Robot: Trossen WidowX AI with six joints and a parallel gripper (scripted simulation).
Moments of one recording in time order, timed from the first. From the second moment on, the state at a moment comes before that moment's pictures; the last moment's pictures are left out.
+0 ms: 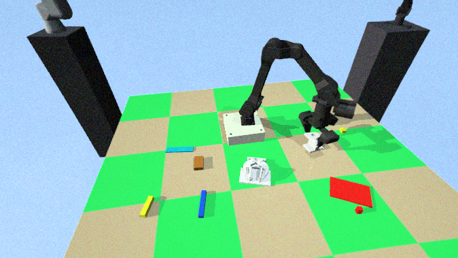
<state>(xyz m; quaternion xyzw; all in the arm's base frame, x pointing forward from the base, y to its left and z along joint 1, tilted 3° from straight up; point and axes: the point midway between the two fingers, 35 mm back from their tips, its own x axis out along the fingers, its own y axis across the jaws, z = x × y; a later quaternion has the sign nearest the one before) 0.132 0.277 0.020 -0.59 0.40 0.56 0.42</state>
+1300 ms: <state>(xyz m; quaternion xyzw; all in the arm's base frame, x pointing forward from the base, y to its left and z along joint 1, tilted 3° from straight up) 0.176 0.235 0.068 -0.50 0.50 0.47 0.53</state>
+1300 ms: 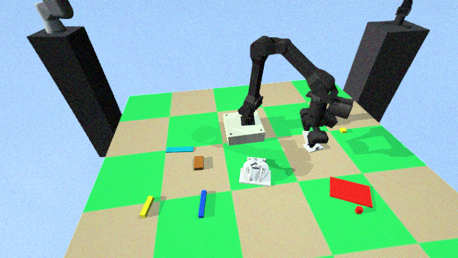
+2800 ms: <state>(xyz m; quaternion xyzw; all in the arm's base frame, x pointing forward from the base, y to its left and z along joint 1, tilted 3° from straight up) 0.232 0.112 0.072 -0.22 0.66 0.20 0.69</state>
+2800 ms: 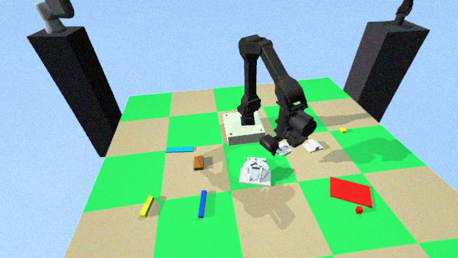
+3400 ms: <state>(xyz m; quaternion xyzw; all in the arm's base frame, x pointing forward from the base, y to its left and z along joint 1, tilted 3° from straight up) 0.235 0.062 0.072 -0.09 0.68 0.07 0.72</state>
